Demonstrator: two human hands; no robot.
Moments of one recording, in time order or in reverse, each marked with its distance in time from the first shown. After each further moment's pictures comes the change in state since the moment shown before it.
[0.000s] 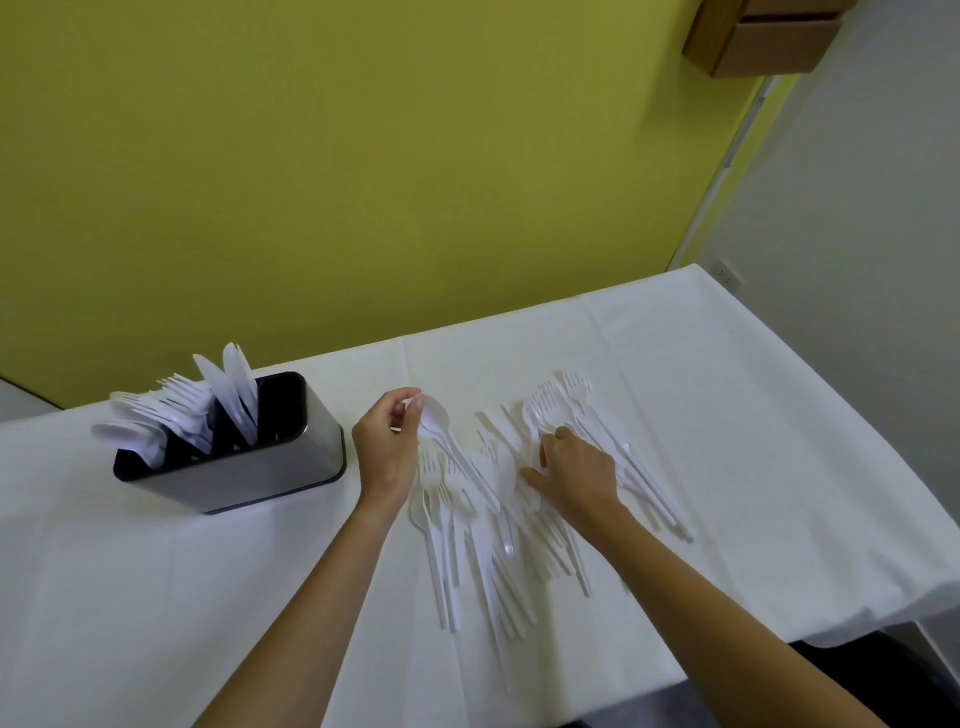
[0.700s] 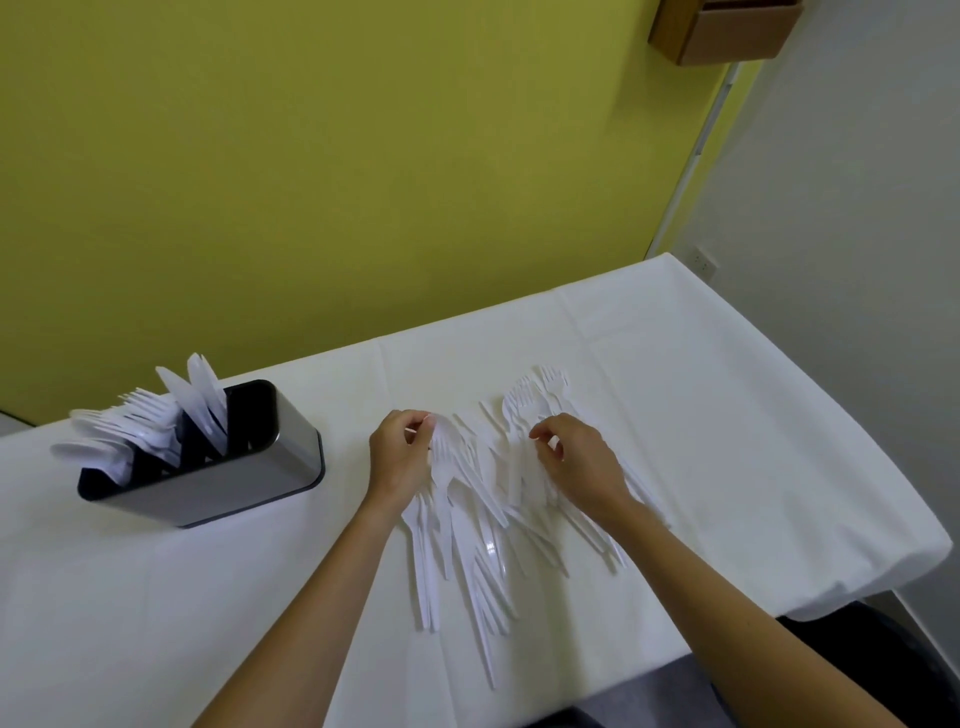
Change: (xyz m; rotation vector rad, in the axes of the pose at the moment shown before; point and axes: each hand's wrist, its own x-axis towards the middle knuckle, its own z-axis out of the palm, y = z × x) left_hand -0.003 -0.013 0.028 0.146 -0.245 -0.096; right_hand -0.008 0.035 -0.005 0.512 0.133 -0.029
